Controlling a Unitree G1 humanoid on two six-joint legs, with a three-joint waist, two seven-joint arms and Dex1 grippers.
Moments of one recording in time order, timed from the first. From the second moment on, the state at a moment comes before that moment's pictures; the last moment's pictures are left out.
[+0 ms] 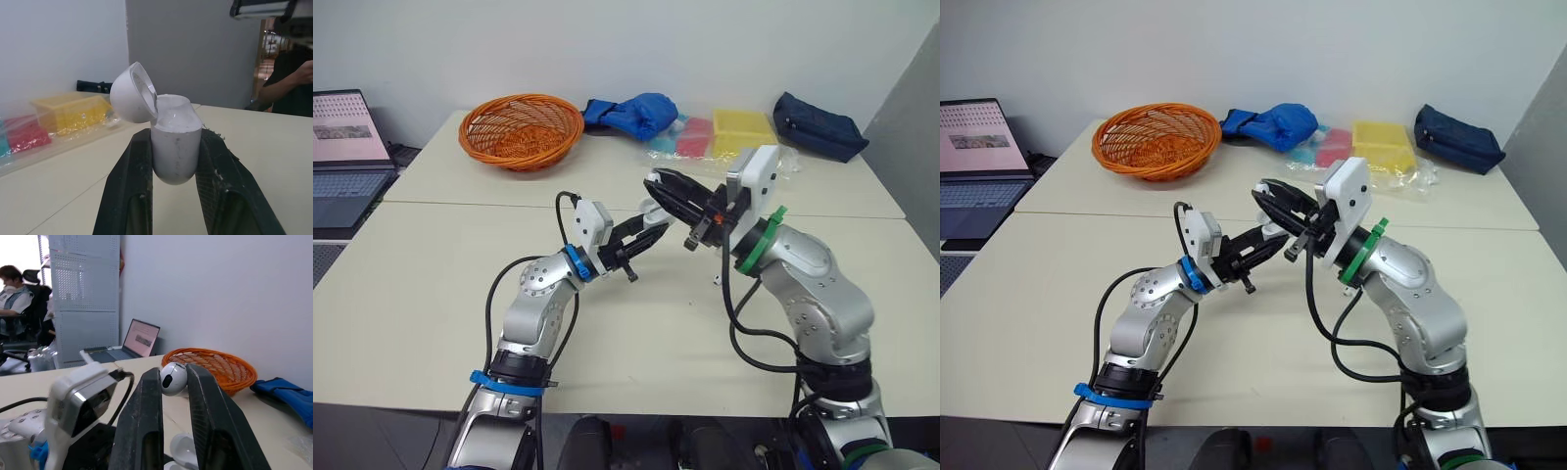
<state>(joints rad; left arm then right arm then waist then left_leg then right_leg) -0.46 0.25 -0.06 0.05 -0.37 0.08 -0.84 -0.55 -0.22 0.08 -0.45 0.40 0.52 0.52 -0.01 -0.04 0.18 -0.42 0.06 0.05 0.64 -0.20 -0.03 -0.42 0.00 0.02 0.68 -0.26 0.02</state>
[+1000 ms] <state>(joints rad) -0.46 0.26 -0.04 0.04 -0.39 0.10 -0.84 -0.67 -0.10 -0.16 -0.43 1.30 0.88 -0.04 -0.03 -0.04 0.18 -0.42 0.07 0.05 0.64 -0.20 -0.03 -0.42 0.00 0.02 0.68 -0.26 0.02</state>
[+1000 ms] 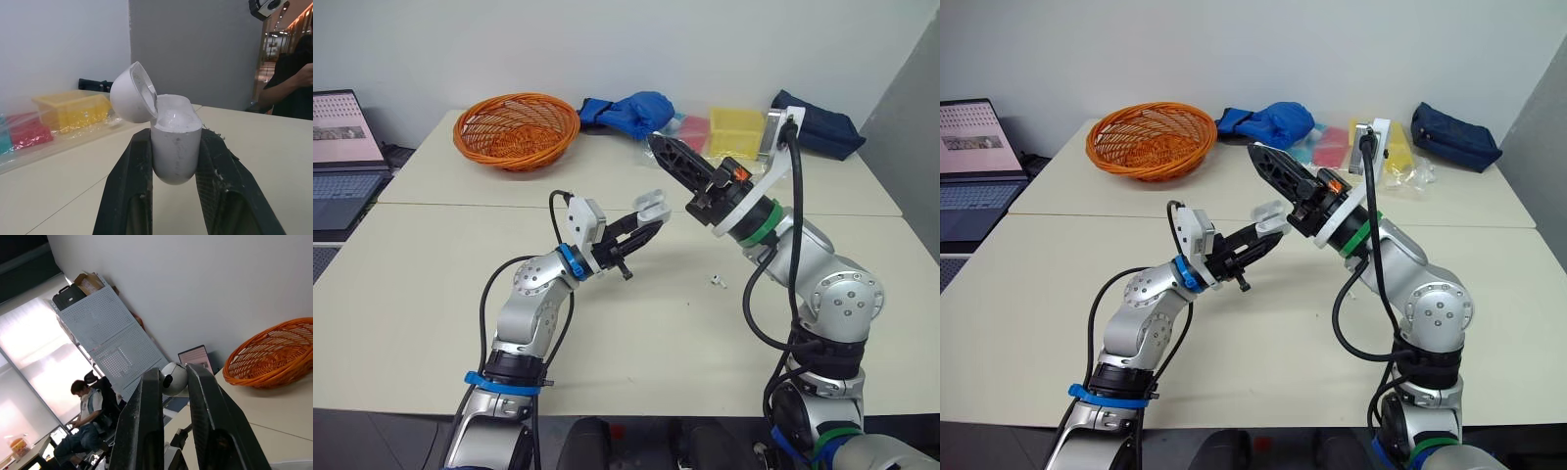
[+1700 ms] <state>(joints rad) -0.42 0.33 -0.04 0.06 -0.34 0.01 -0.88 -0.39 -1.09 0.08 -0.50 0.75 0.71 0.60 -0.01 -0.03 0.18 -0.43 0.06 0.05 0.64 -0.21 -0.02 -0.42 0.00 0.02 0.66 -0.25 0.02</state>
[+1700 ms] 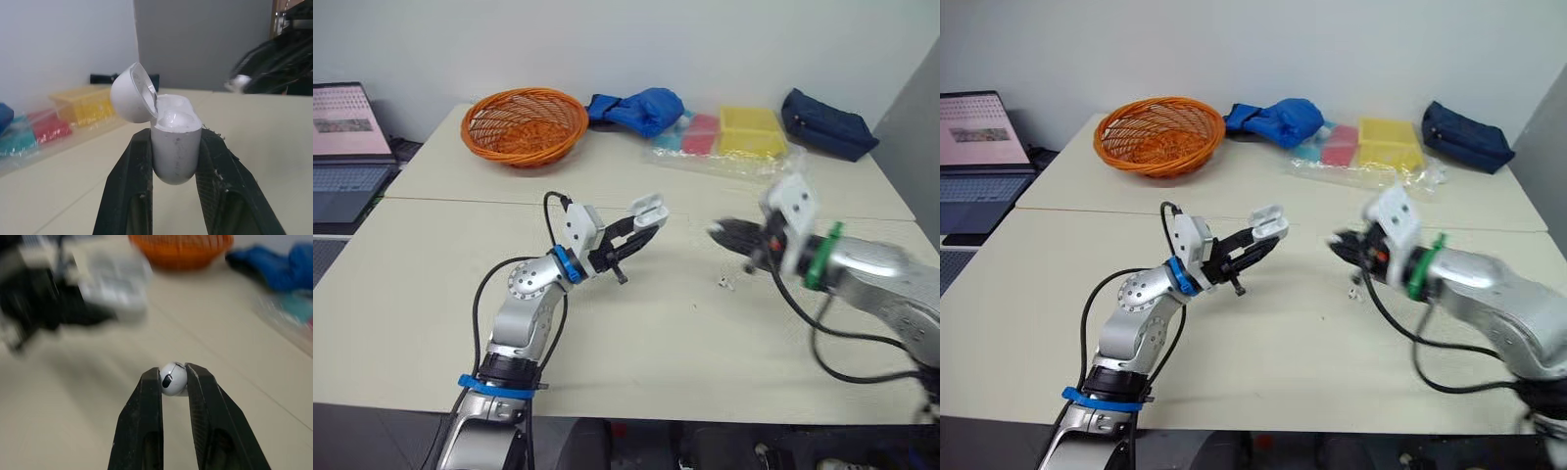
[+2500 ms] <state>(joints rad) -0.36 0.33 -0.05 0.00 -0.34 0.02 -0.90 0.06 -1.40 -0.02 -0.11 0.27 0.38 1.24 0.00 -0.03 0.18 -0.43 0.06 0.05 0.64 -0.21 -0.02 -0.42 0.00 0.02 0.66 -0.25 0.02</state>
